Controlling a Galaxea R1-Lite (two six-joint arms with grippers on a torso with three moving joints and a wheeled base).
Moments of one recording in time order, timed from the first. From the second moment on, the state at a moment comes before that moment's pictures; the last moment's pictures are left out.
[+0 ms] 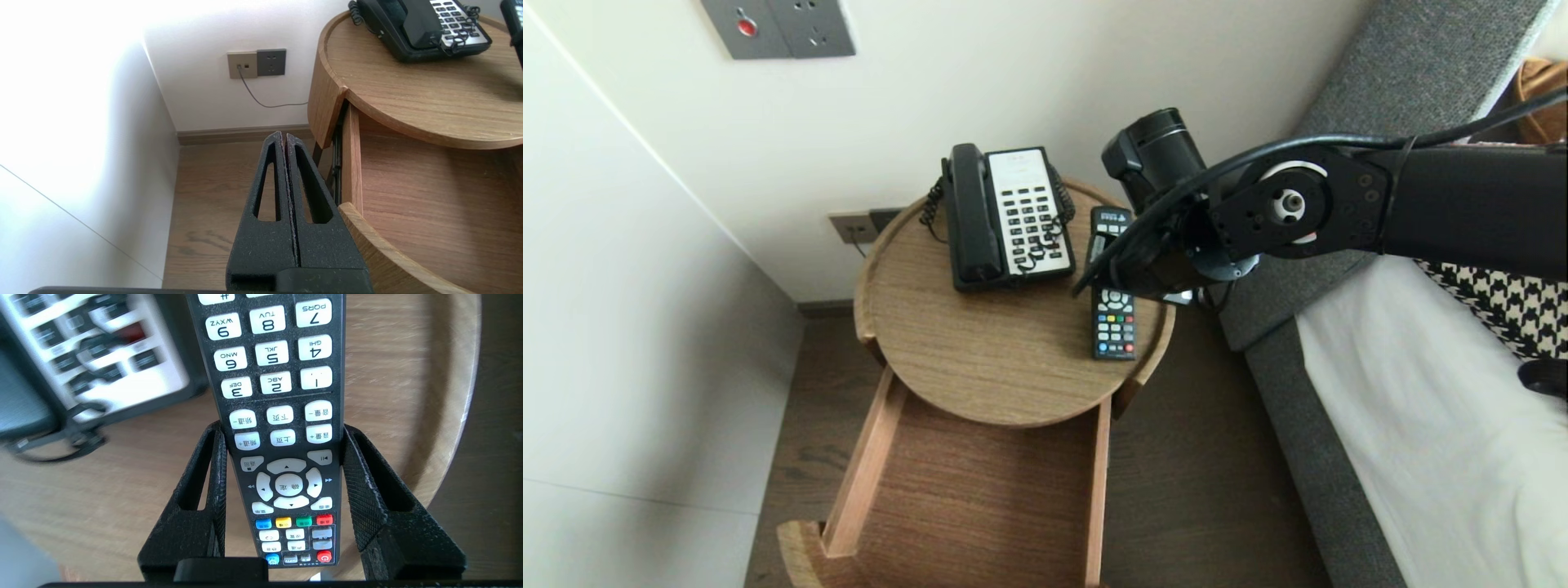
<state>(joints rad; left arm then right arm) 0.00 0.00 0.00 -0.26 -0.01 0.00 0.66 2.05 -1.98 0.53 -0.34 0.62</state>
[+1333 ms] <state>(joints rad) 0.00 0.00 0.00 -0.26 -0.01 0.00 0.62 2.11 -1.98 0.48 -0.32 0.59</state>
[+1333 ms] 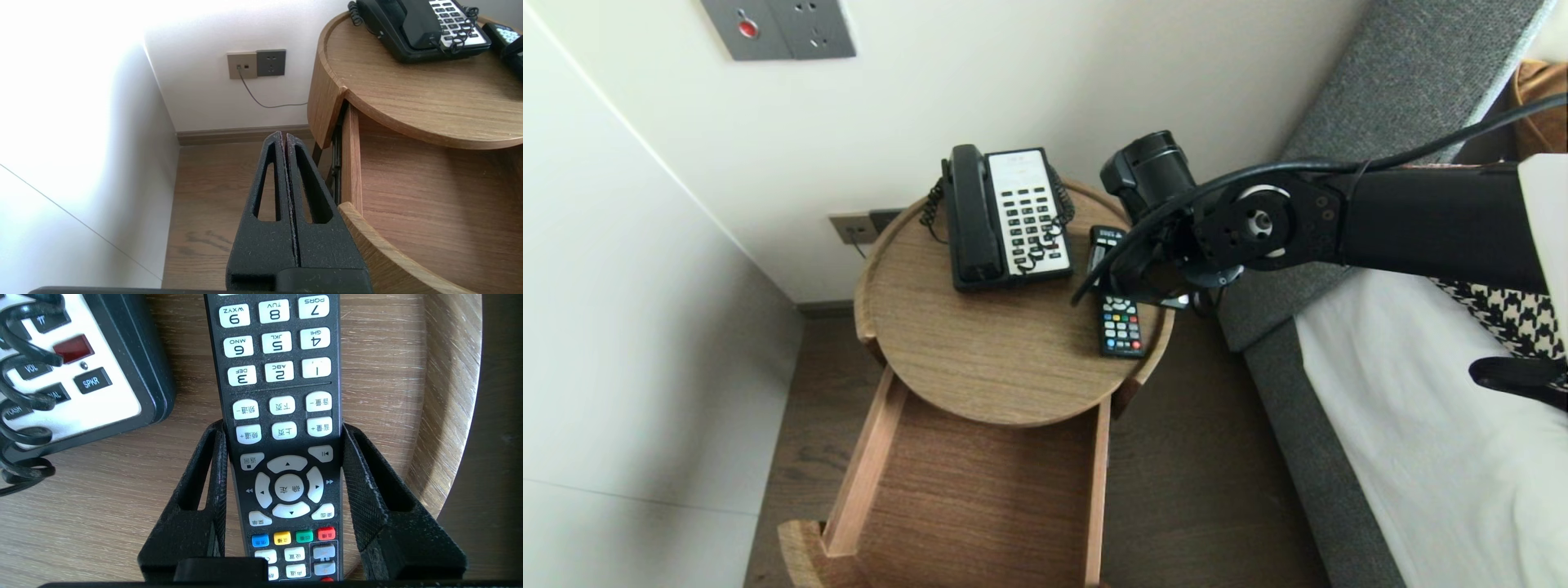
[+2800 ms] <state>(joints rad) 0.00 0.00 0.00 -0.26 -0.01 0.00 0.62 2.11 -1.98 0.48 -0.32 0.56</state>
